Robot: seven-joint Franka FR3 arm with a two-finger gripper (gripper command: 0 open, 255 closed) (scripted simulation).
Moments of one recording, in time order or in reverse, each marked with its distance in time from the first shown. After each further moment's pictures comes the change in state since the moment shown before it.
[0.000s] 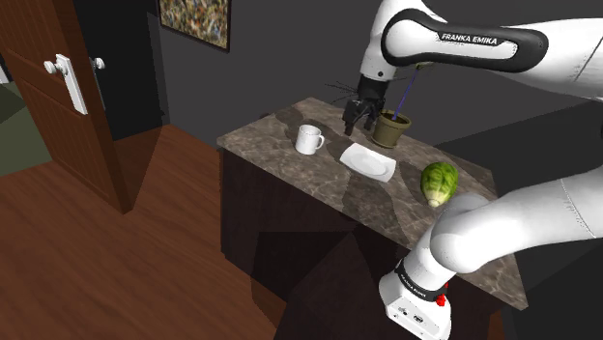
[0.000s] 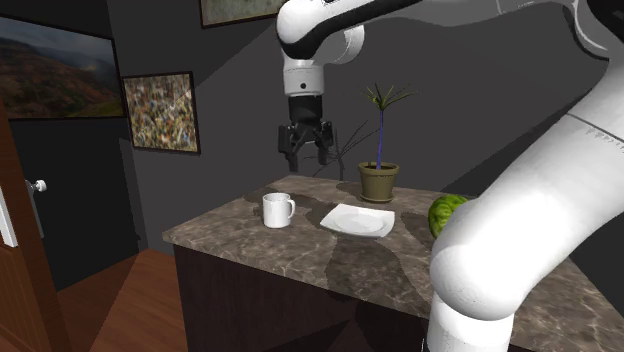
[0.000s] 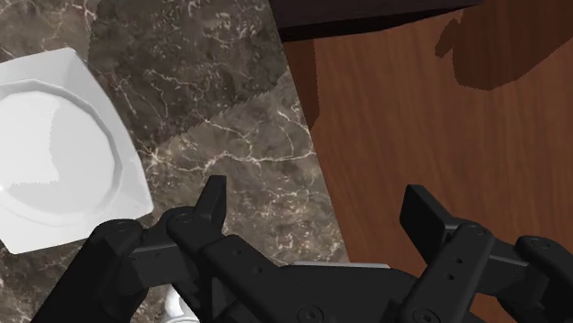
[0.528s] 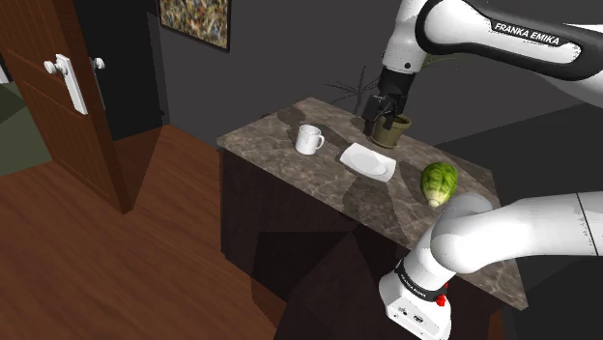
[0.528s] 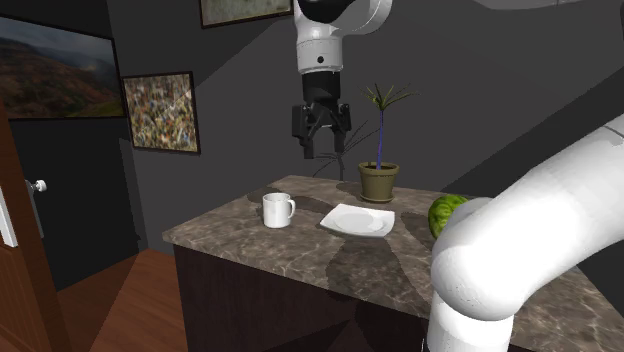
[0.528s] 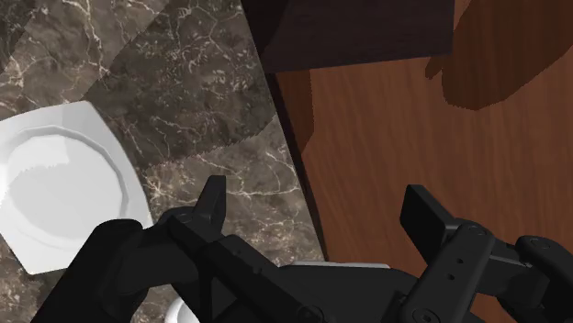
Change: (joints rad) arm 0.012 -0.177 0.048 -0.013 0.019 -0.178 0.035
